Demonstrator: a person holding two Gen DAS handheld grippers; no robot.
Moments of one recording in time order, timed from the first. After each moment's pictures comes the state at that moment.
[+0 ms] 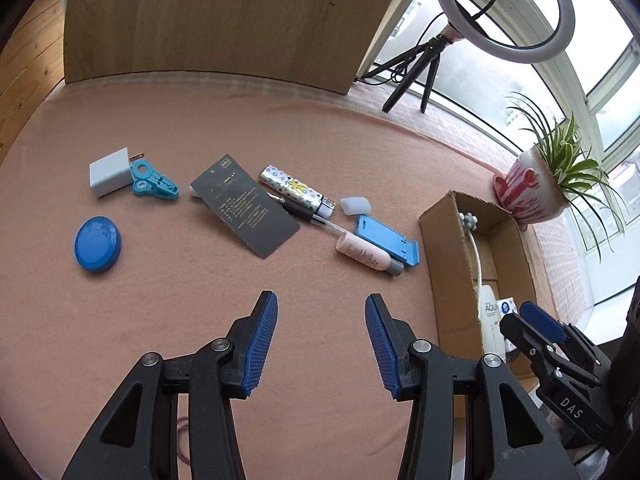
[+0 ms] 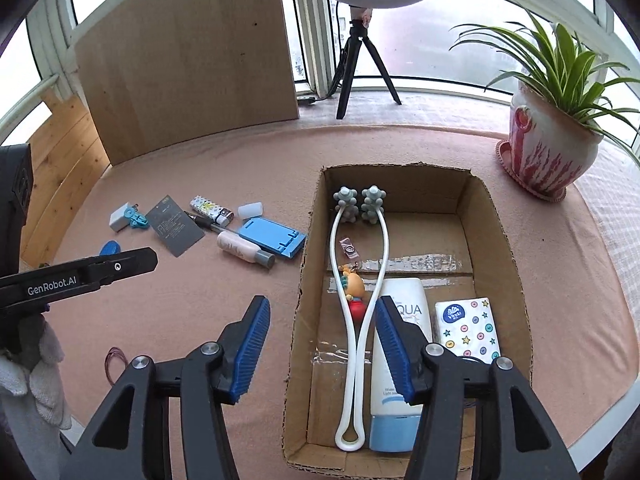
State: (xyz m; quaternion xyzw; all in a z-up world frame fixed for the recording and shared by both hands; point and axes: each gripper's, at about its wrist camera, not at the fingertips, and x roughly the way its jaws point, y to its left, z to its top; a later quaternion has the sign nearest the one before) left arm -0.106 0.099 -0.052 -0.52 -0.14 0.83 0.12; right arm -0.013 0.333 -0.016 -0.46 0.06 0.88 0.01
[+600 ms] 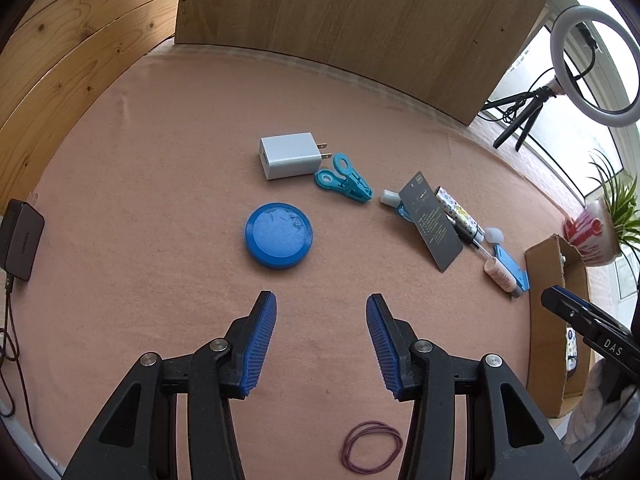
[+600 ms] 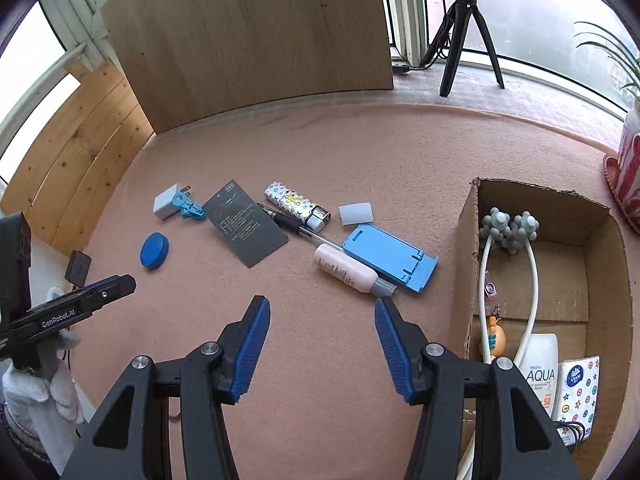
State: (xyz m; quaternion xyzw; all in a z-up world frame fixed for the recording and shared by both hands) left arm -0.102 -0.041 -0.082 -0.53 -0.16 0.83 0.00; right arm -0.095 0.267 -0.042 -0.52 0.07 0.84 -0.09
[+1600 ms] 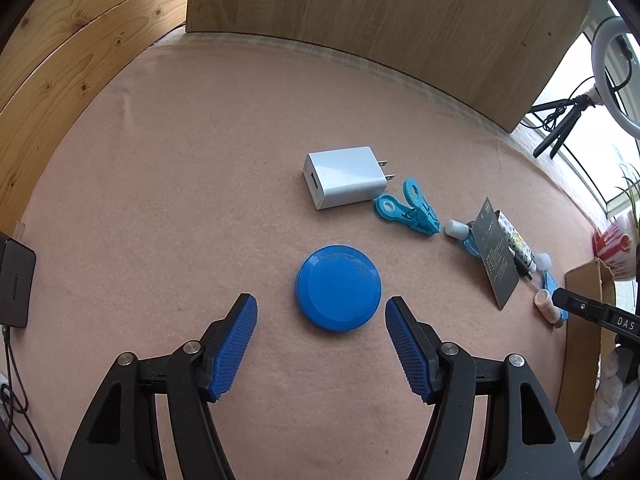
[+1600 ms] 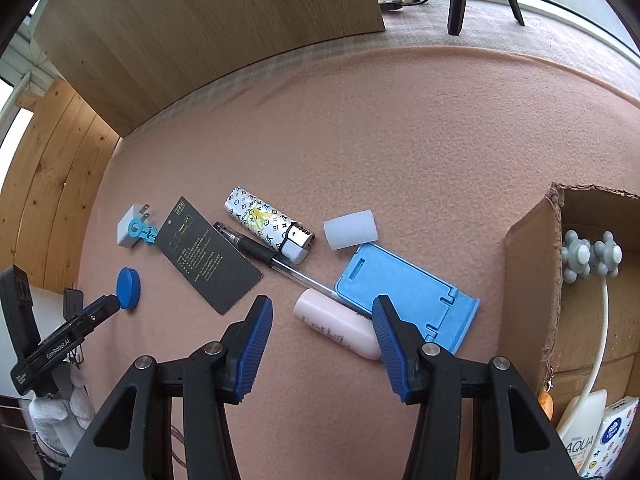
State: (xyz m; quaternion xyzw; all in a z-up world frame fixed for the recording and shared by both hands) left arm -0.147 -0.069 -0.116 -0.55 -0.14 0.82 -0.02; right arm -0.169 0.273 -0.095 -0.60 0.14 0.78 -0.09
